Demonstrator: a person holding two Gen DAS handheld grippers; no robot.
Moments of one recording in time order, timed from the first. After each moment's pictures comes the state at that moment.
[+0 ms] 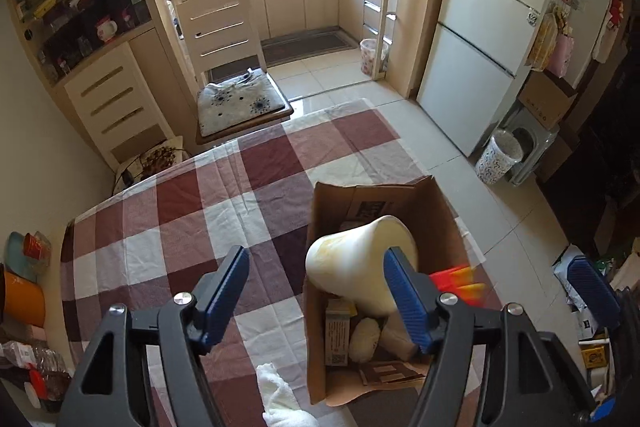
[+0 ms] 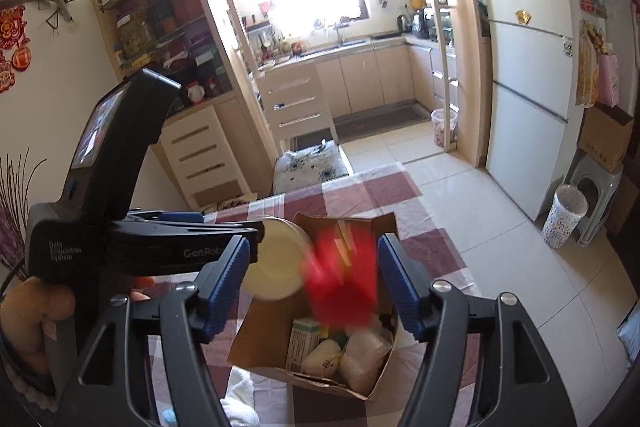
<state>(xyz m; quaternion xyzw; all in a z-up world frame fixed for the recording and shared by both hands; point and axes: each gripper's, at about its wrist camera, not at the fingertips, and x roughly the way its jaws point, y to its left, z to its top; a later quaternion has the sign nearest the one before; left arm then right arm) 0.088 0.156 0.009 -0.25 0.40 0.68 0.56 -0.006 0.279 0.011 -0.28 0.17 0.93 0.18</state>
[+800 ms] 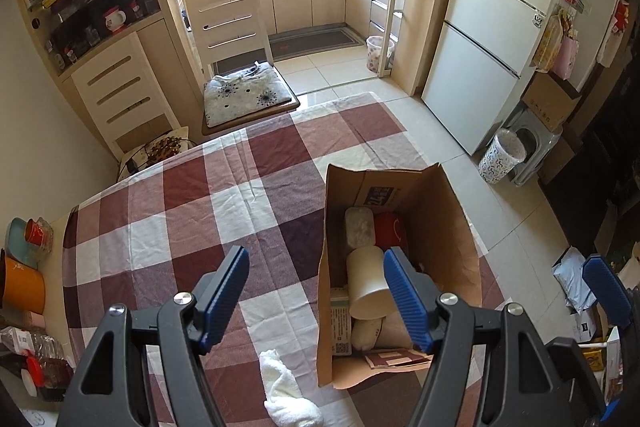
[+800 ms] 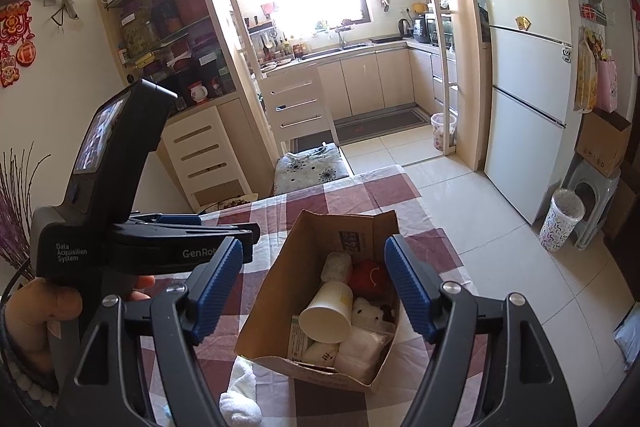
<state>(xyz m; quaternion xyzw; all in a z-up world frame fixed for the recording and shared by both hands) 0.081 0.140 0.006 -0.26 0.40 0.69 0.55 0.000 0.266 0.021 -0.29 0.16 0.93 0.18</state>
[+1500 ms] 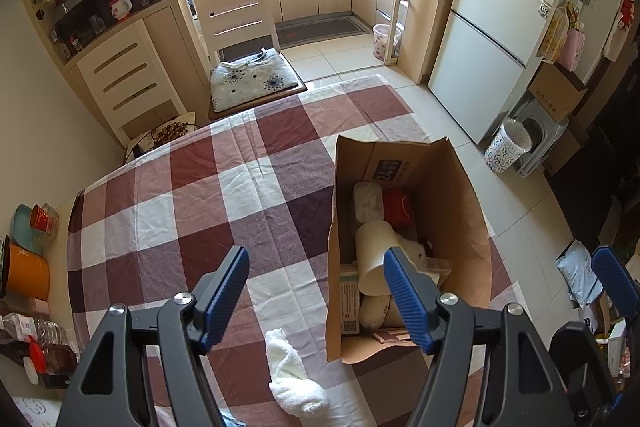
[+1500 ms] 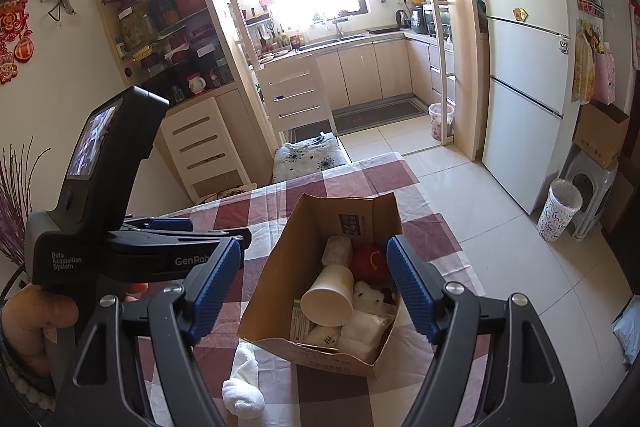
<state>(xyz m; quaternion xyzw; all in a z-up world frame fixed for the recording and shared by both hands) 0.074 0.123 -0.003 -0.27 0.42 0.68 0.54 0.009 0.258 0.017 -0.30 0.17 0.92 0.18</state>
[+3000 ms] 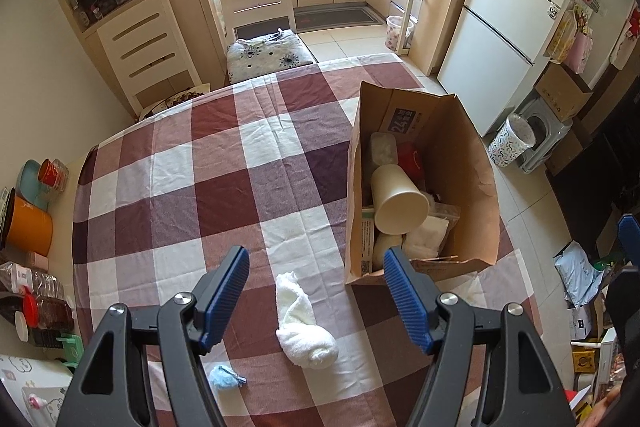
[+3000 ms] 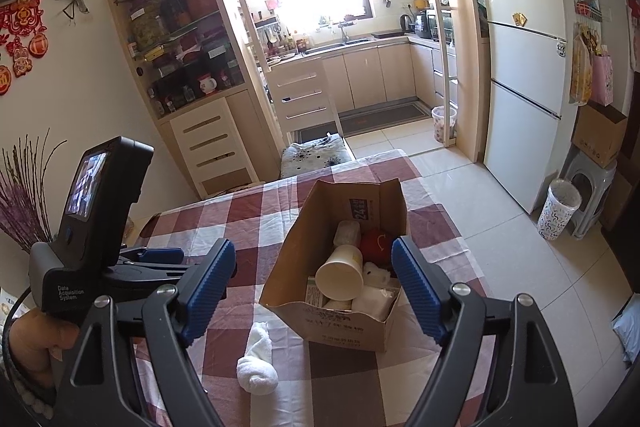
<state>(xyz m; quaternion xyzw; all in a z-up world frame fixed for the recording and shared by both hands) 0.055 0.048 -0.007 -0.30 0.41 0.68 0.52 0.050 0.221 0.029 -0.30 0.16 0.93 0.17</state>
